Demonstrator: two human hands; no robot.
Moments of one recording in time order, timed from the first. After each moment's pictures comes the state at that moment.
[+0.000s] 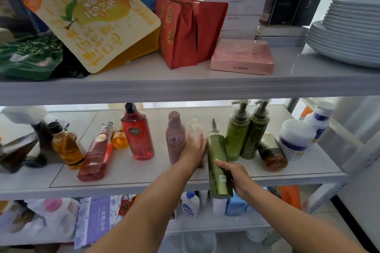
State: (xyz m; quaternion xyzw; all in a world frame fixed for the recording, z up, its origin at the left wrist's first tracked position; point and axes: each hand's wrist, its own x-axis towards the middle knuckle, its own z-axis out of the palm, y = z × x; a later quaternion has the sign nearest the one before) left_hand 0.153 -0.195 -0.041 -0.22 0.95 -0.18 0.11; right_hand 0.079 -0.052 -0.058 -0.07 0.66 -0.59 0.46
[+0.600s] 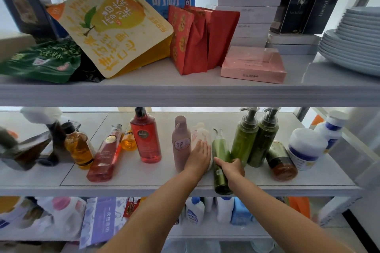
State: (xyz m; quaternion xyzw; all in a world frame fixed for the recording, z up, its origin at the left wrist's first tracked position) left_hand 0.170 -0.192 -0.048 -0.16 0.94 -0.28 0.07; right_hand 0.089 -0.103 -0.045 -0.03 0.83 -0.47 0.29
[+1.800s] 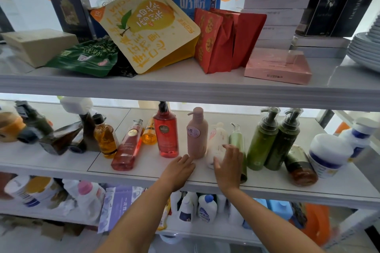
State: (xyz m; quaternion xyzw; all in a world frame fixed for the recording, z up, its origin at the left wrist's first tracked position) left_hand 0.283 -0.221 -0.060 -0.18 0.97 -0.15 0.07; right_hand 0.150 -0.120 -0.051 -0.37 0.85 -0.38 -0.07
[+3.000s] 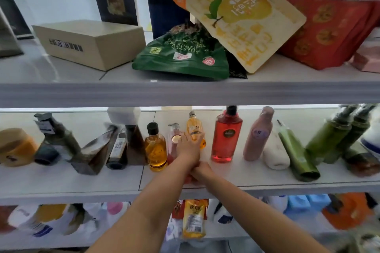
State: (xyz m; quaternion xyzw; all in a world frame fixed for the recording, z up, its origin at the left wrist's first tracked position) left_hand 0.367 -0.391 -0.047 -0.35 0.93 0.02 0.04; right_hand 0.357 -0.301 -0.041 -0.23 0.79 -0.36 0.44
